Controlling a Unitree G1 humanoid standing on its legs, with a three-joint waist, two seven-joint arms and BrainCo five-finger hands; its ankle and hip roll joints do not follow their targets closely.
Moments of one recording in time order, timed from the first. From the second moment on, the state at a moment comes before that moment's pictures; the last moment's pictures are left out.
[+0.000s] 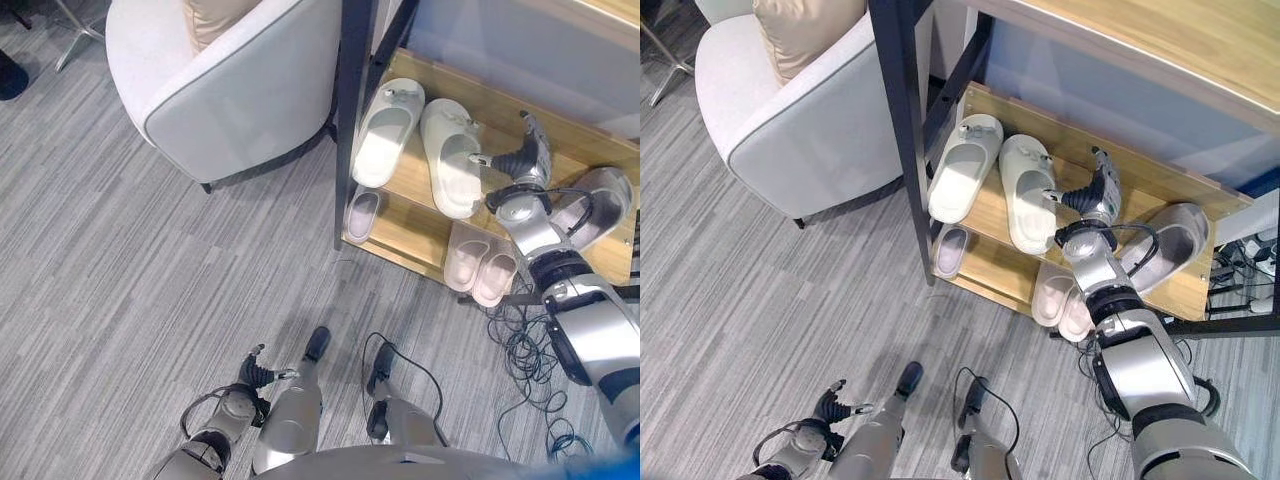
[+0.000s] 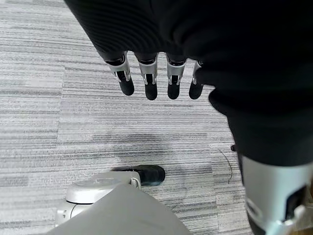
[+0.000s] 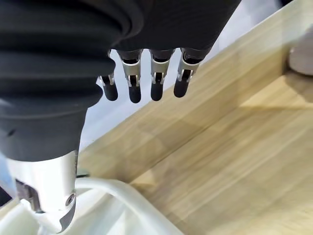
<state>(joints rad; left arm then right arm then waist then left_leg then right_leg) -0.13 0.26 -0.38 1.20 -0.07 -0.20 0.24 -0.82 -0.50 0.28 0.86 -0.08 -0.01 -0.55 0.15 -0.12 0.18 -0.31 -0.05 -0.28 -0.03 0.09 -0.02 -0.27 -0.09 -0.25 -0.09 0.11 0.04</state>
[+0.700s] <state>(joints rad) -0.07 0.24 -0.31 1.20 -0.05 -0.18 0.22 -0.39 -0.31 0.30 0.58 -0.04 -0.11 -0.39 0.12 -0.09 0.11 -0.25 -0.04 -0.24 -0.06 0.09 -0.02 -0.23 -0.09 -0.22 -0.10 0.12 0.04</state>
